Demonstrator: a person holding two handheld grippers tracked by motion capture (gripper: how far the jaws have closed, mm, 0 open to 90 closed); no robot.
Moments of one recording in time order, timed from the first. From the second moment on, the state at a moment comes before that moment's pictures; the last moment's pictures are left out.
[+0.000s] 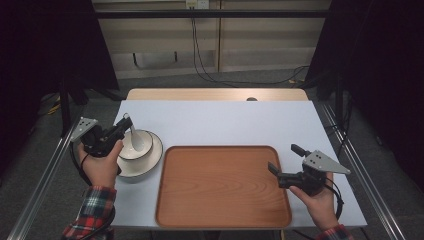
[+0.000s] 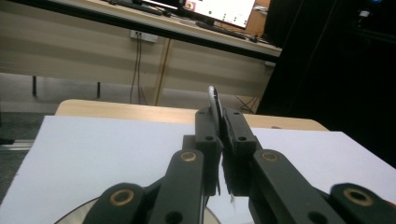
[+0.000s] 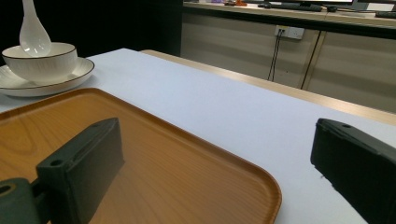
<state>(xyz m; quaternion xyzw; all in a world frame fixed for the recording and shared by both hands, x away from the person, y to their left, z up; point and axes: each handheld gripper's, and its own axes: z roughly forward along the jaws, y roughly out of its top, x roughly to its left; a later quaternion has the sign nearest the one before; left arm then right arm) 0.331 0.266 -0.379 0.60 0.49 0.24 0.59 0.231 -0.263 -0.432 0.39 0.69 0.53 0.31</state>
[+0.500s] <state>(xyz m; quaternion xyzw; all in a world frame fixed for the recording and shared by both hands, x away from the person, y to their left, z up) 0.322 0.247 -0.362 0.62 0.45 0.22 0.61 0.231 -0.262 -0.432 0.38 0.69 0.54 0.30</state>
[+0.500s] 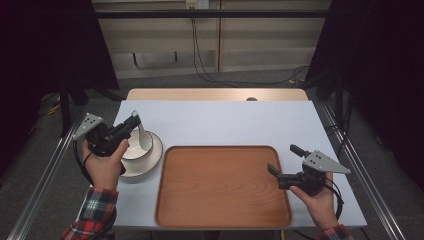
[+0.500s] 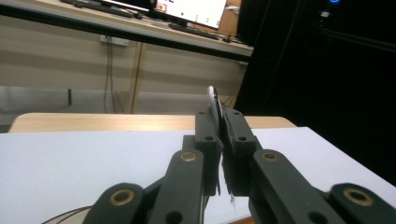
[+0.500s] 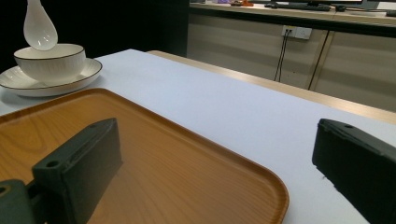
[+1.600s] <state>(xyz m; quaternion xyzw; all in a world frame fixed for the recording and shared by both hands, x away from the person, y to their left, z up) 0.301 0.198 -0.386 0.67 0.39 0.13 0.62 0.231 -0.261 -0.433 0.38 0.69 0.54 0.29</state>
